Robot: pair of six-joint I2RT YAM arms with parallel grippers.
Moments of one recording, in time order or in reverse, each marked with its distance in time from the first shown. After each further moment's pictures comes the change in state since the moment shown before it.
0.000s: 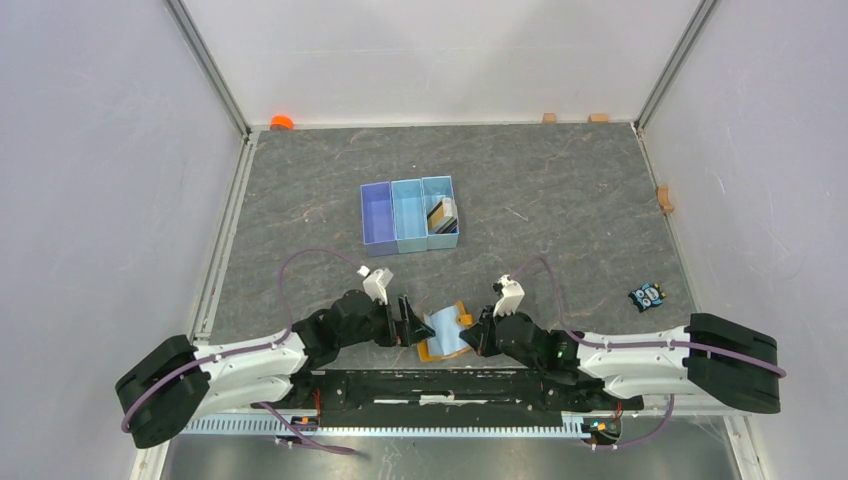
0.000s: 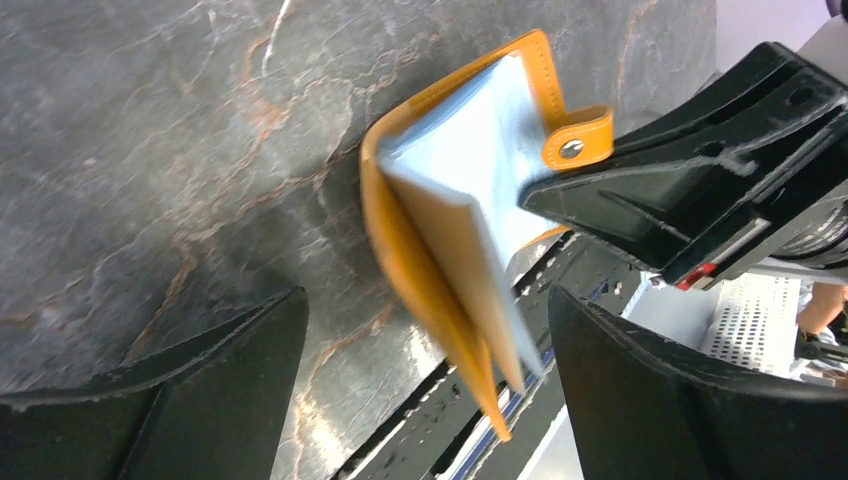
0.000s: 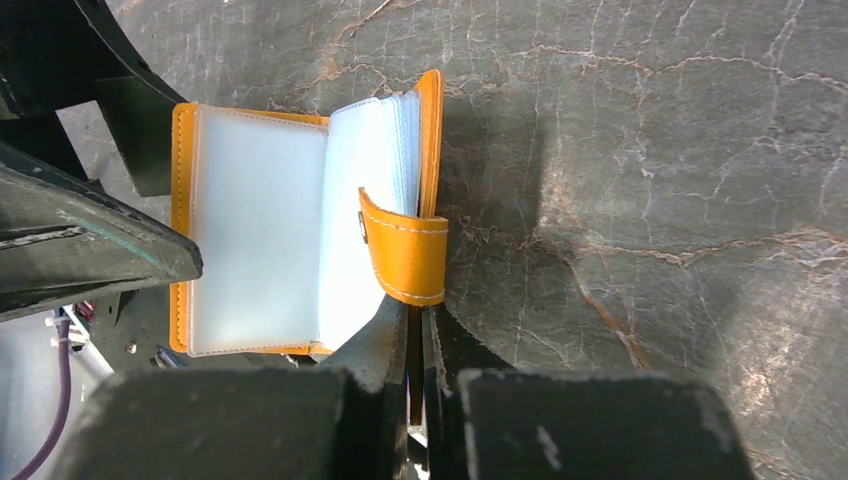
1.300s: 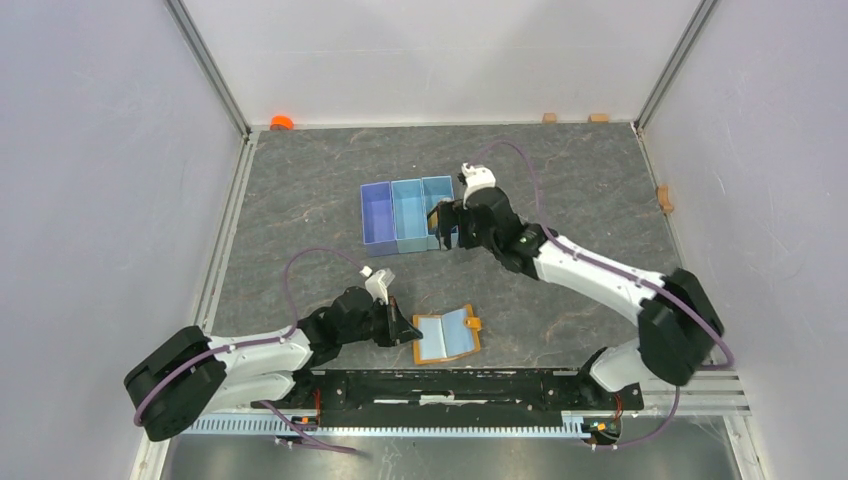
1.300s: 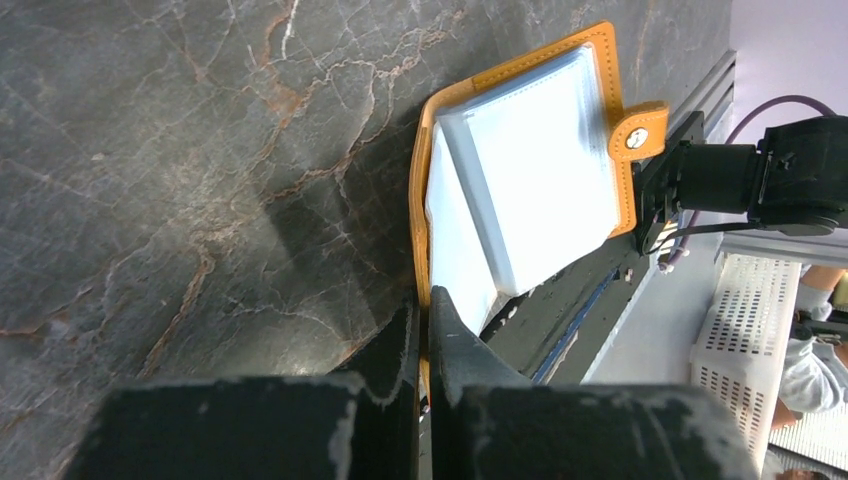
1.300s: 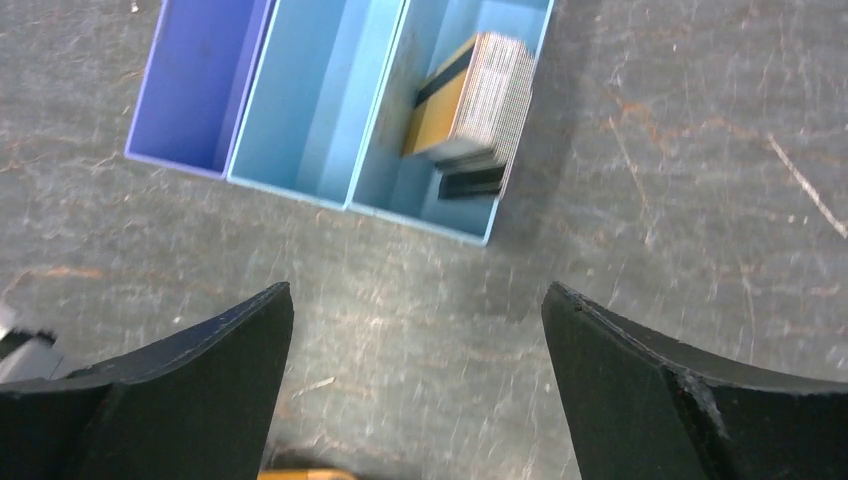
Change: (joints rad) left arm 0.054 0.114 -0.008 0.082 0.103 0.018; right arm -0.473 0.331 0.781 -0.454 -0.139 -0.550
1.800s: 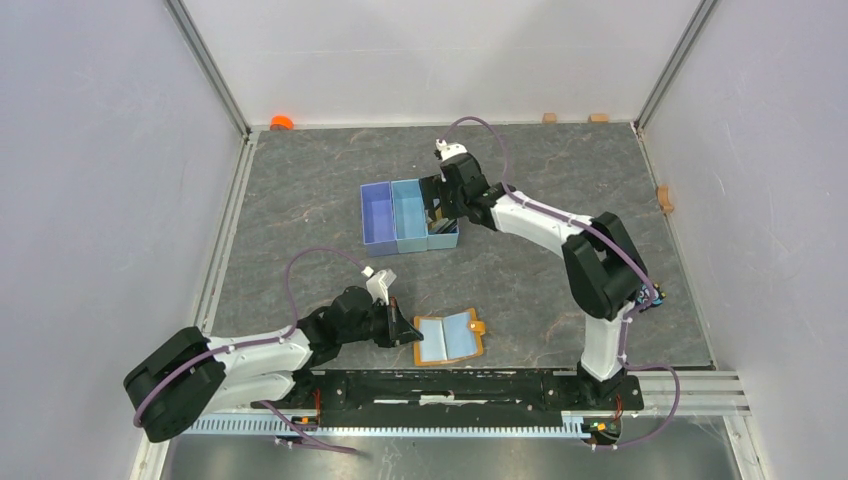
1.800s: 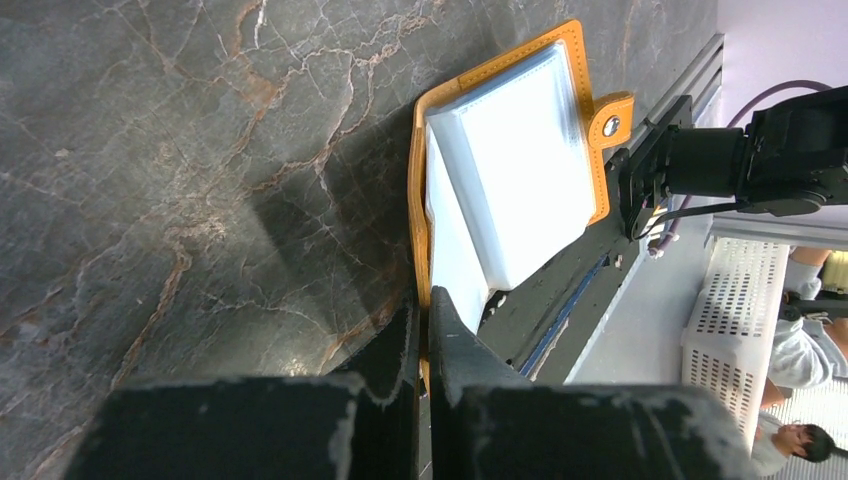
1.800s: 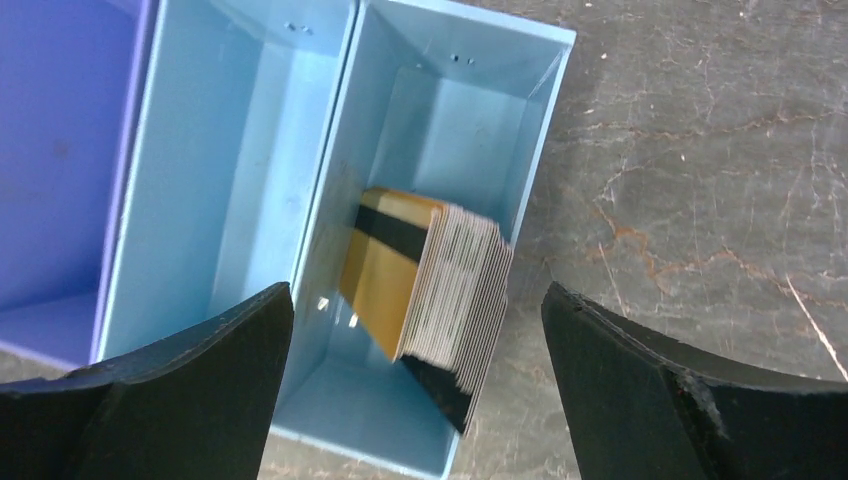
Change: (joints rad) left arm 0.006 -0.004 0.004 -0.001 0.042 0.008; right arm -0.124 0.482 0.425 -0.085 -0.077 -0.116
